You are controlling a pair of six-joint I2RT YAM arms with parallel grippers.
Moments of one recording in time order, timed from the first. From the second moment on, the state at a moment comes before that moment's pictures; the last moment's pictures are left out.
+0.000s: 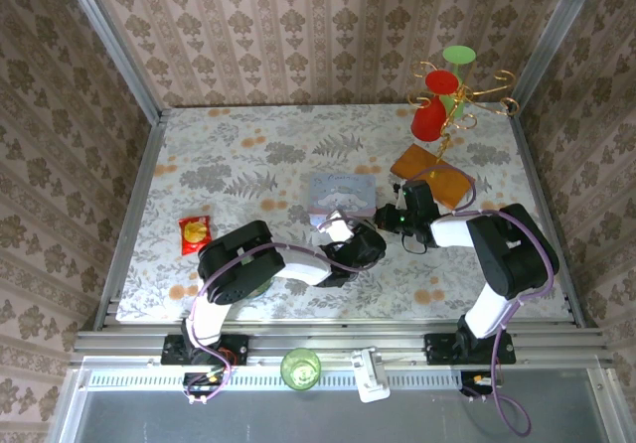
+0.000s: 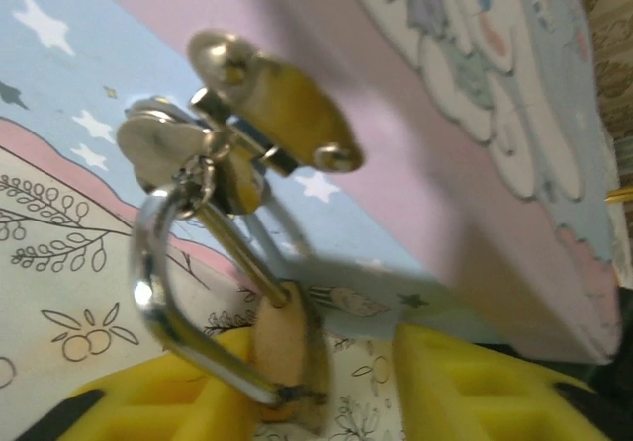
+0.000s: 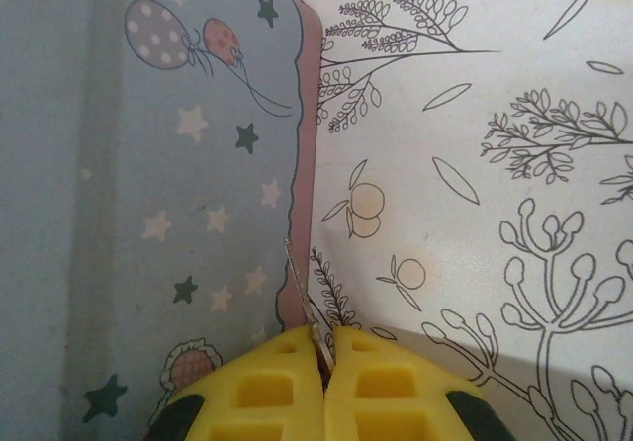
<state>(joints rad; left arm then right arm) -1.19 2.03 1.01 0.29 -0.66 -1.49 0.30 1.70 0.64 0.26 -0.30 0.60</state>
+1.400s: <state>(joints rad) -1.04 1.97 0.58 1.03 -0.12 -1.23 0.25 1.49 0.31 0.44 -0.85 0.68</state>
